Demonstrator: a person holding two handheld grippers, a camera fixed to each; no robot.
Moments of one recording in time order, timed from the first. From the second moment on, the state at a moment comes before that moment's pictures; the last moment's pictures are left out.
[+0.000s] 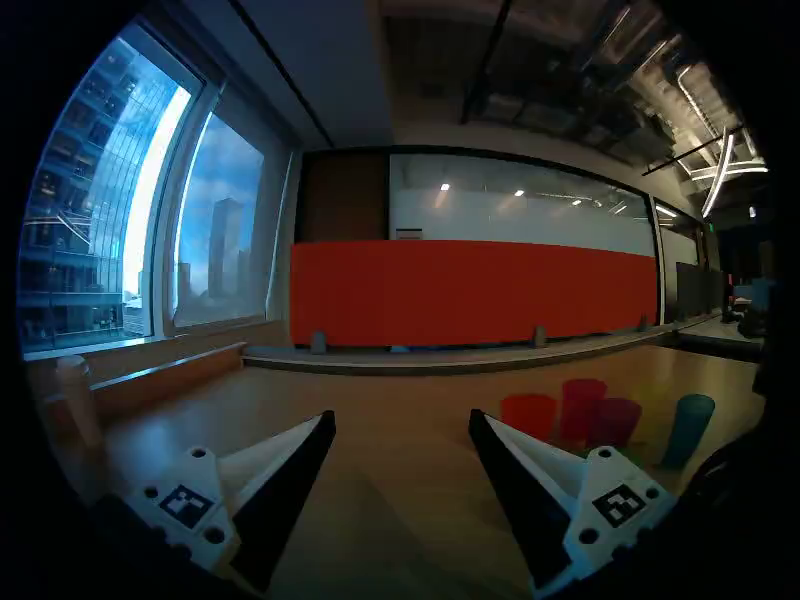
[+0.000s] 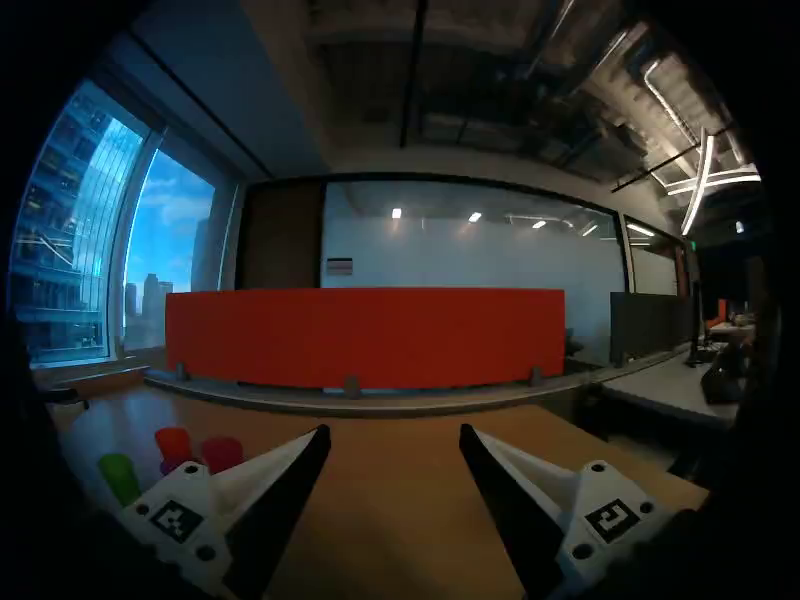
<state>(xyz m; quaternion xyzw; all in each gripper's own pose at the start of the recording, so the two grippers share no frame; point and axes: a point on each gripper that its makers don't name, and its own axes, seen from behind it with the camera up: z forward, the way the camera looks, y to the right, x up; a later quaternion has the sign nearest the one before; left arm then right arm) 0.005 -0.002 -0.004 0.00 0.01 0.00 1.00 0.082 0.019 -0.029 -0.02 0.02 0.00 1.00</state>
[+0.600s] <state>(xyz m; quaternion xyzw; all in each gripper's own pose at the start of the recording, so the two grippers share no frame) 0.002 0.000 -0.002 0.00 0.00 0.00 1.00 0.084 0.020 -0.032 -0.02 0.03 0.01 1.00</state>
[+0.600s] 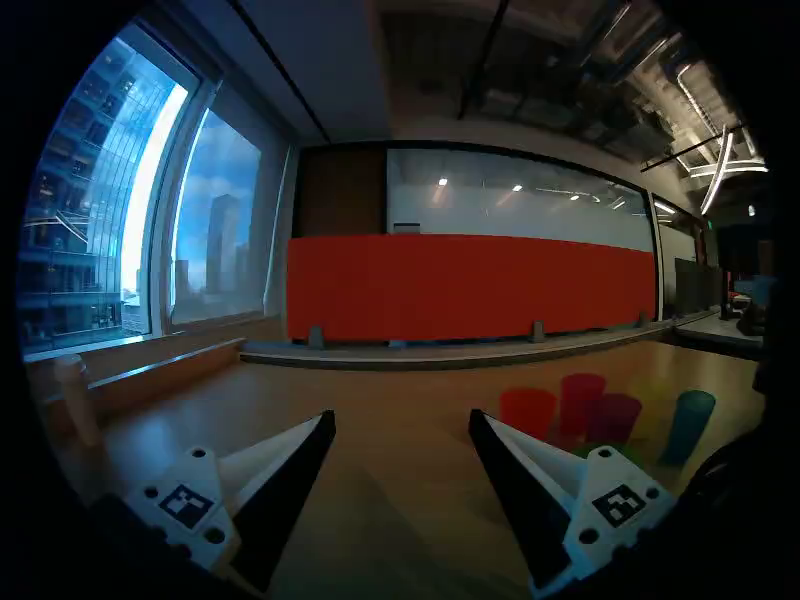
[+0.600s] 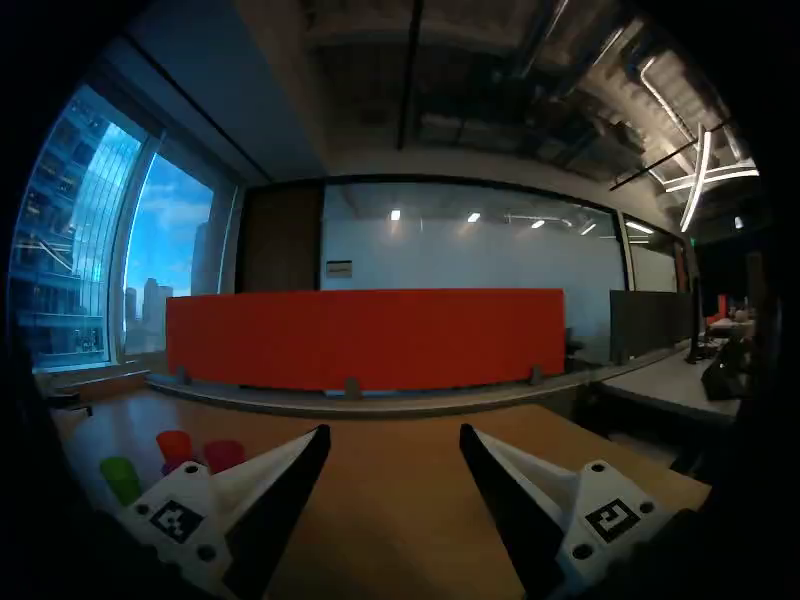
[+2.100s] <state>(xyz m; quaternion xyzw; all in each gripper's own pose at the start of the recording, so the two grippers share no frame) 0.002 0.002 -0.002 0.00 0.00 0.00 1.00 0.054 0.001 -0.003 0.01 0.04 0.02 1.00</state>
